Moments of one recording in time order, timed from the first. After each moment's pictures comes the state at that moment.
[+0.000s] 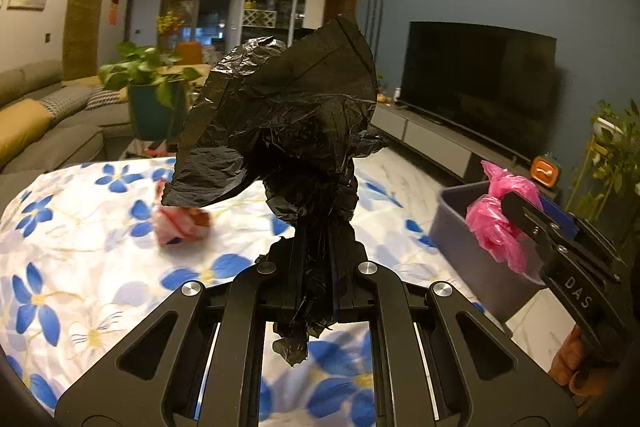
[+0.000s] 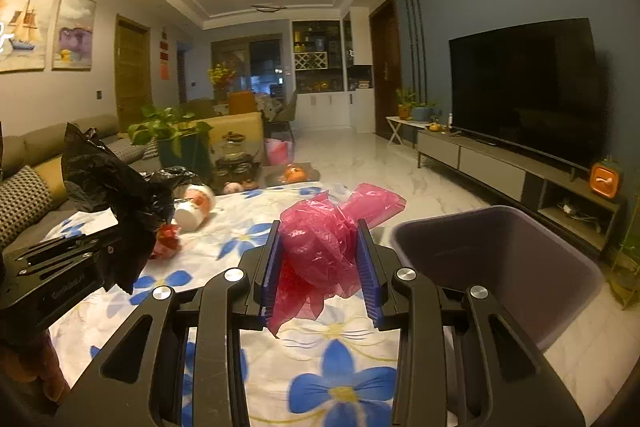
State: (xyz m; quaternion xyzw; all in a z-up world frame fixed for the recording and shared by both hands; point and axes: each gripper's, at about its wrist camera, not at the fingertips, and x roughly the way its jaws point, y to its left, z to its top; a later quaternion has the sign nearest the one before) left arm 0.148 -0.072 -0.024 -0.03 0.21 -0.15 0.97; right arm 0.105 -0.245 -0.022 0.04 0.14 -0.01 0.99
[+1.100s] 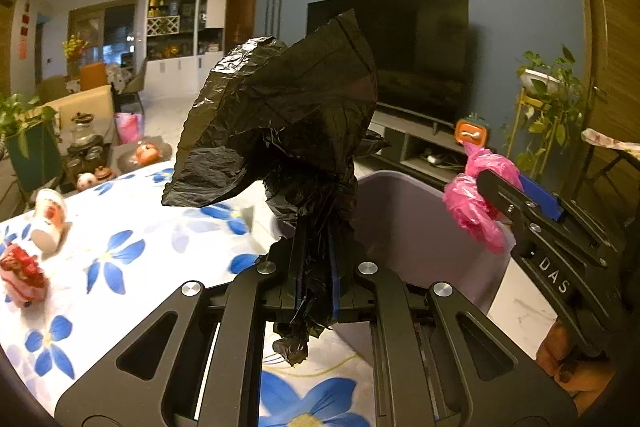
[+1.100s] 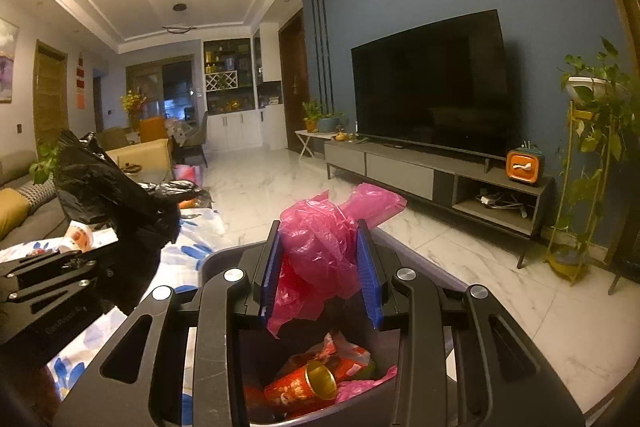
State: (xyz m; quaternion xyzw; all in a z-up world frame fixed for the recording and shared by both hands) left arm 0.182 -0.250 -0.030 0.04 0.21 -0.31 0.93; right arm 0.105 -0.373 -0.040 0.06 0.11 -0.17 0.98
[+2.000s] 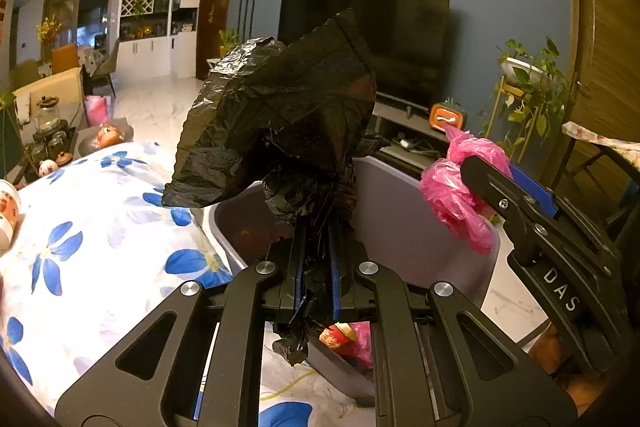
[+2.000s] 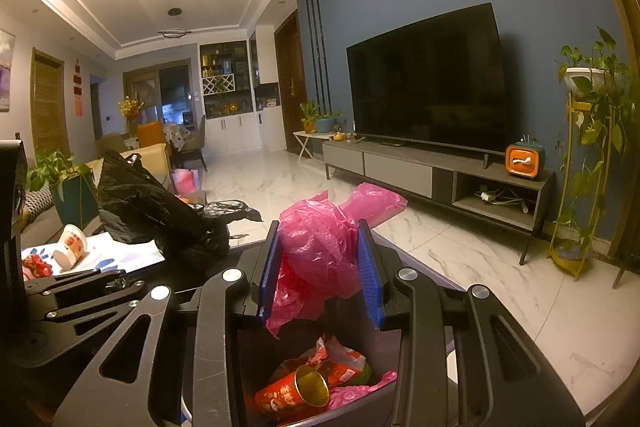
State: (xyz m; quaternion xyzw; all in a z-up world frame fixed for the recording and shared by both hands) left arm 0.202 -0.290 -0.049 0.03 0.24 -0.36 0.90; right arm 0.106 -0.385 -0.042 0.08 0.11 -0.16 0.98
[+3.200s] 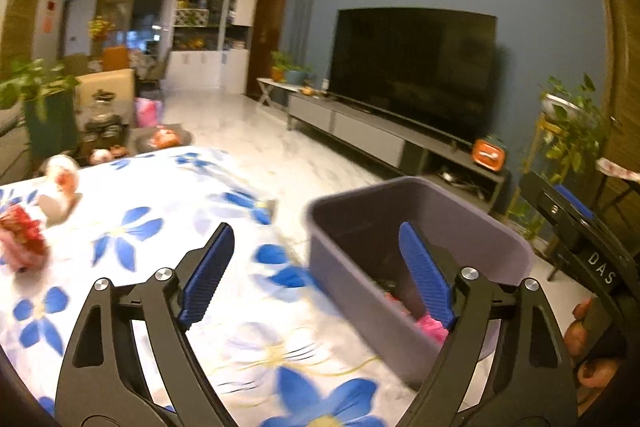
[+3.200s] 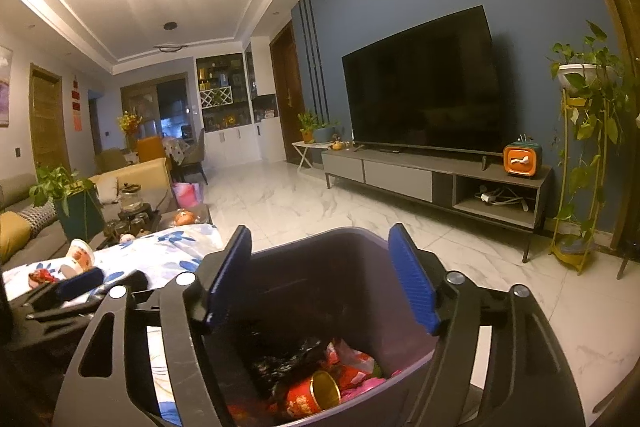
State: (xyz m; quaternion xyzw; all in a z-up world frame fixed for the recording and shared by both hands) left arm 0.191 -0.209 -0.047 -0.02 0.20 -0.26 0.94; right arm 0.093 -0.368 -0.036 0.09 0.09 -0.16 0.98
